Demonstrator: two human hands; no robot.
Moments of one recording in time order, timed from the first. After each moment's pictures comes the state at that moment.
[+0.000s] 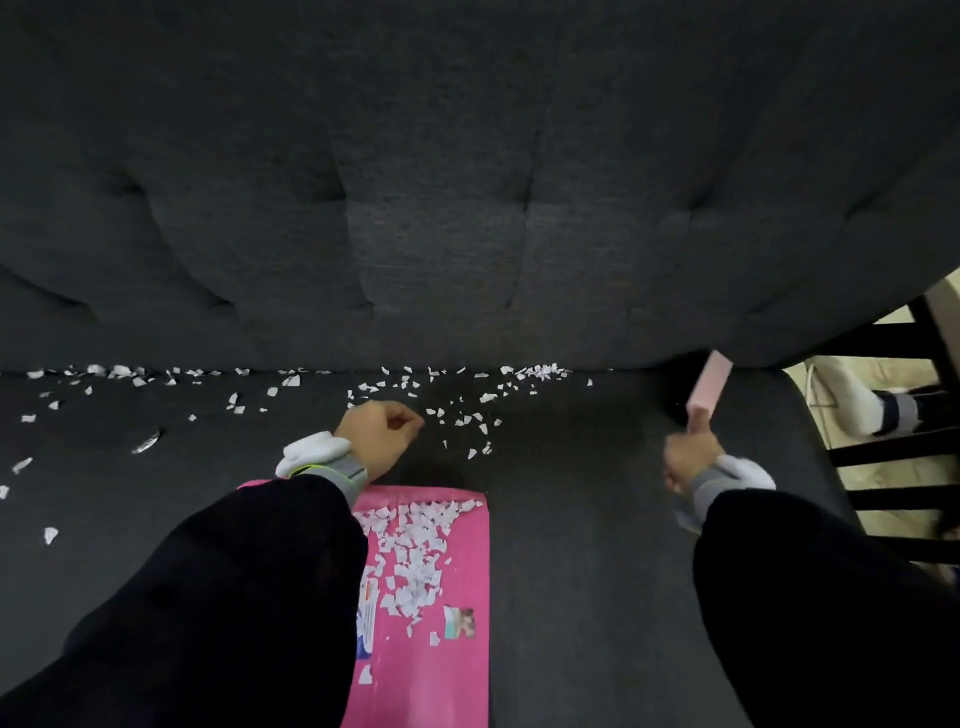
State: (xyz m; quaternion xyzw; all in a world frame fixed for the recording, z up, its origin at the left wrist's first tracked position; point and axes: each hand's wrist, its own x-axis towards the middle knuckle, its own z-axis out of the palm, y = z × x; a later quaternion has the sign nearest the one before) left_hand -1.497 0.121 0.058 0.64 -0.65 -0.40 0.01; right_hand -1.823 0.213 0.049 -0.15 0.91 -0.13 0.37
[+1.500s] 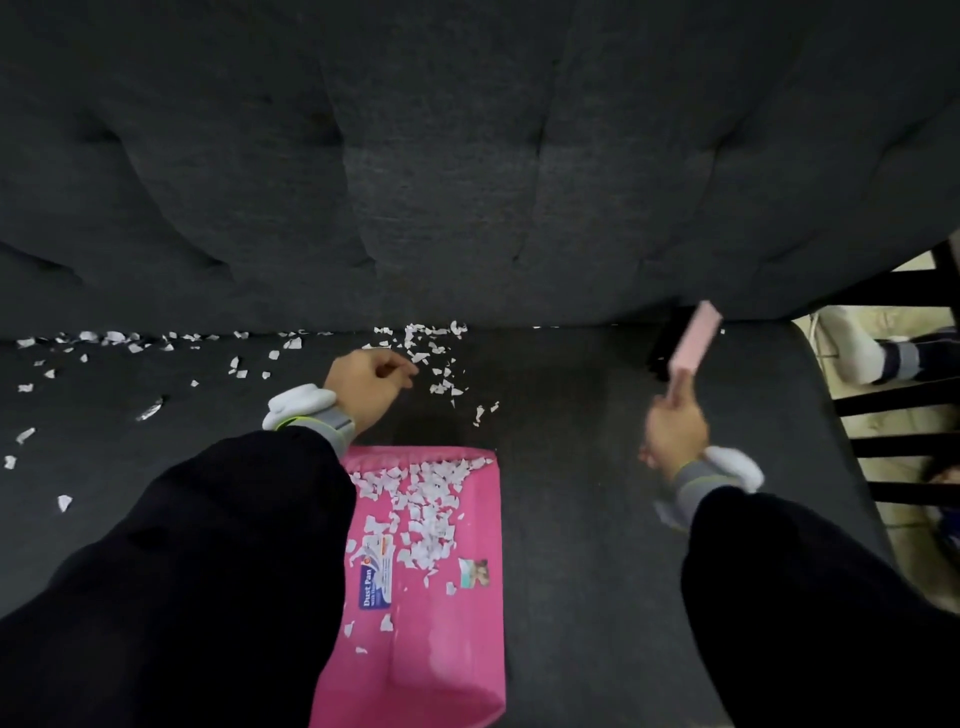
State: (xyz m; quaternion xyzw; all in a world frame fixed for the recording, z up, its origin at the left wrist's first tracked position) left_hand -1.484 0.111 0.065 0.64 -0.63 -0.43 0.05; right_hand -1.773 0.228 0.055 -0.14 0.91 -0.21 0.33
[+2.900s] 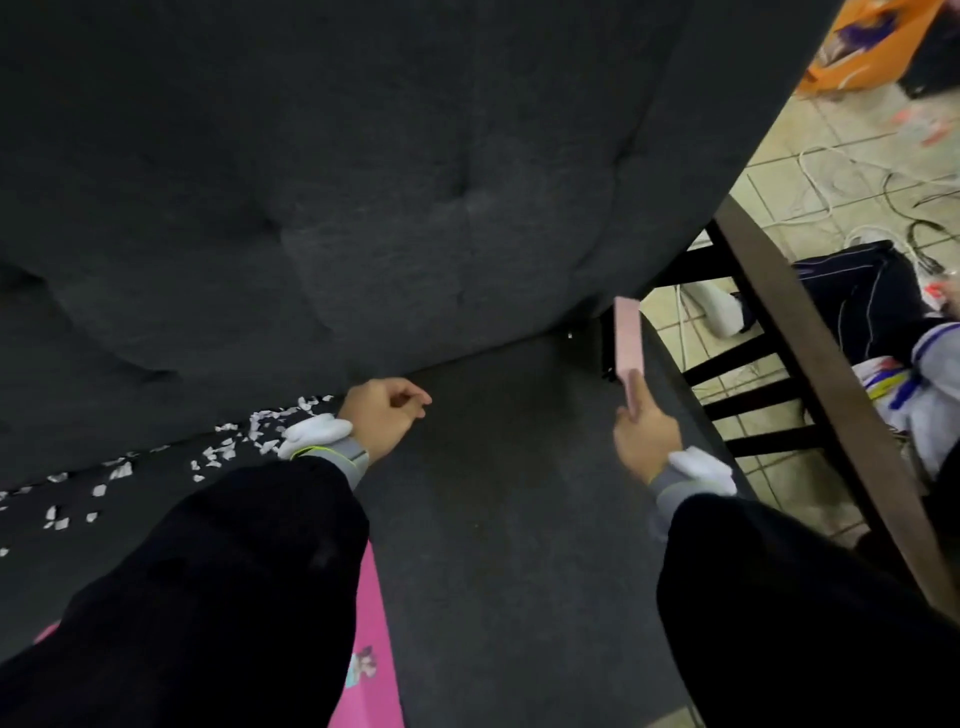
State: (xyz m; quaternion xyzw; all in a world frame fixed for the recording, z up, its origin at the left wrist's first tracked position) left_hand -1.675 0.114 0.059 0.52 -0.71 -0.48 0.03; right_hand -1.908 0.279 0.080 -0.19 0.93 -0.11 0.30
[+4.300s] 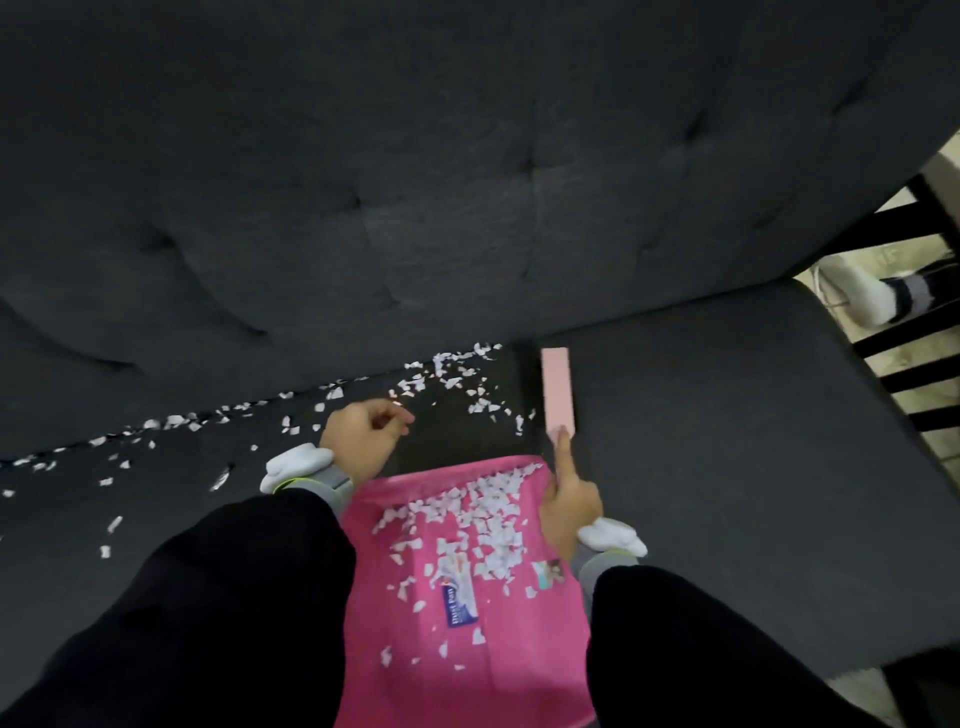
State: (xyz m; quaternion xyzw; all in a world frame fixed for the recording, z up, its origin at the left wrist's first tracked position) left_hand -1.412 0.106 0.086 0.60 -0.69 -0.41 0.02; right_hand -1.583 0.267 0.038 -0.27 0.87 -0.16 0.38
